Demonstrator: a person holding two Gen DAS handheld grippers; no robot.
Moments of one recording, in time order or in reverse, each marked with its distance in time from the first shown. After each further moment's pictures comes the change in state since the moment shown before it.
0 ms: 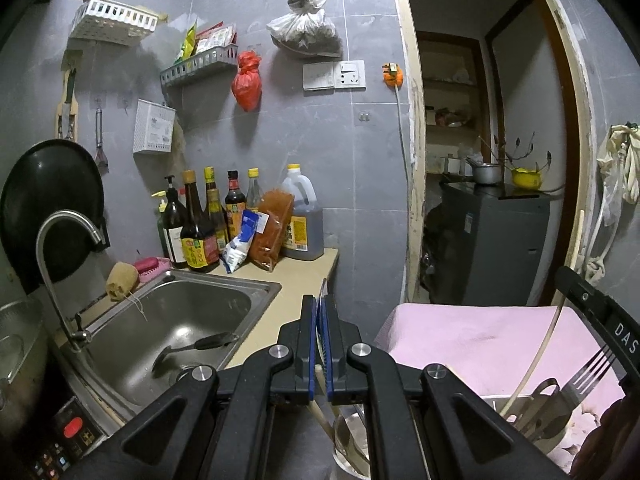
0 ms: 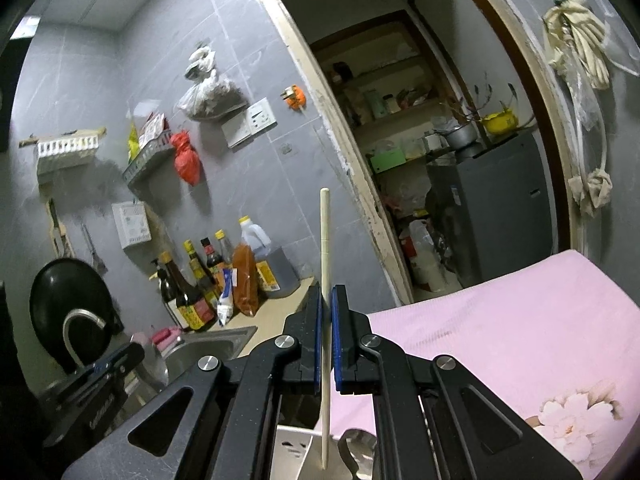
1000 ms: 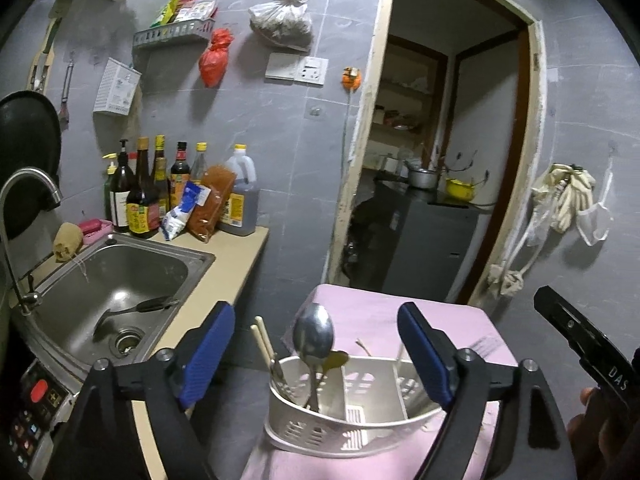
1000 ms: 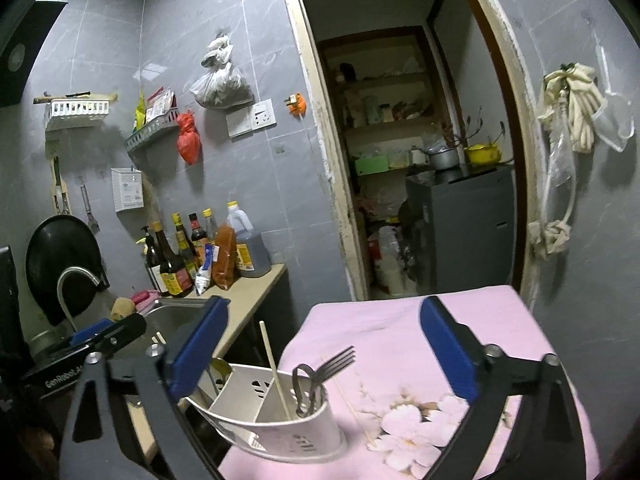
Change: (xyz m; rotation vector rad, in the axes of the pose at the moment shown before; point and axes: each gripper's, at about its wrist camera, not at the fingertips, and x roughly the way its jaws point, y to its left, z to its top) left arm -0.053 0.023 0.004 -0.118 0.083 -0.309; right arm -0.109 0.004 0.041 -0.162 0.036 -0.119
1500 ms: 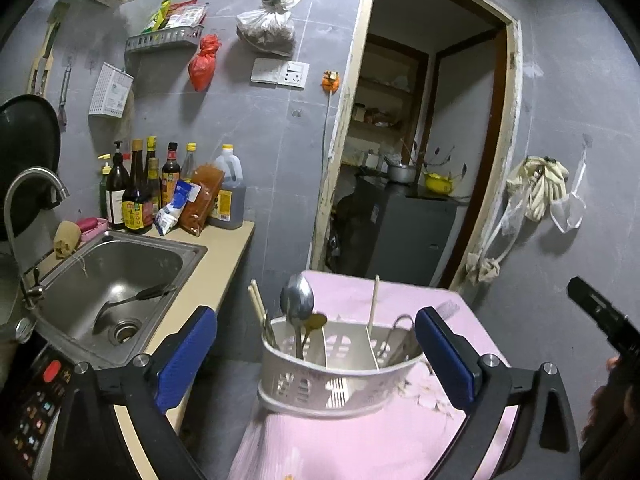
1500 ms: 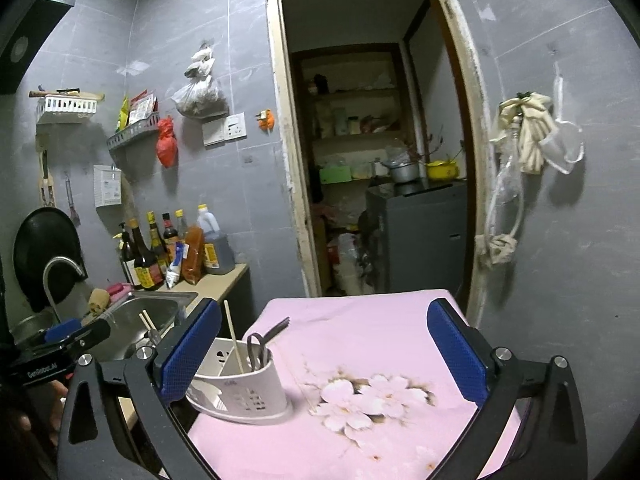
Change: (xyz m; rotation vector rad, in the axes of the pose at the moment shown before) left arm -0.053 -0.002 -0.018 0.029 0.020 -0.051; right arm -0.096 -0.025 0.006 -0.041 -0.027 -0.141
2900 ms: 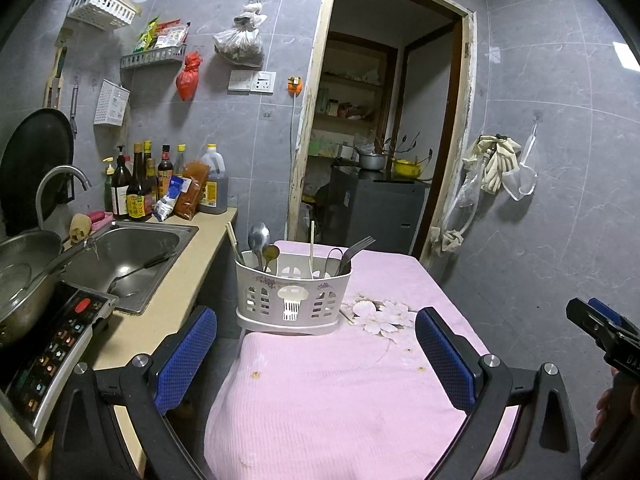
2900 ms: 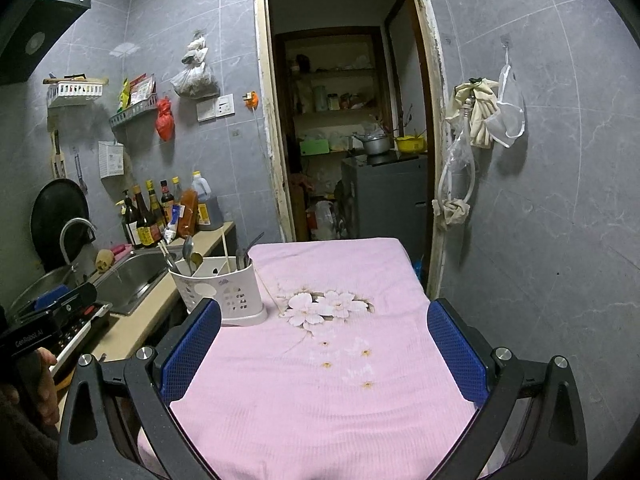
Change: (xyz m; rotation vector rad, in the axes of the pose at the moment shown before) left arm -0.136 -0.049 -0.062 0.054 0.012 -0.046; right arm -0.155 -0.052 -0.047 -0.005 0.113 -0.058
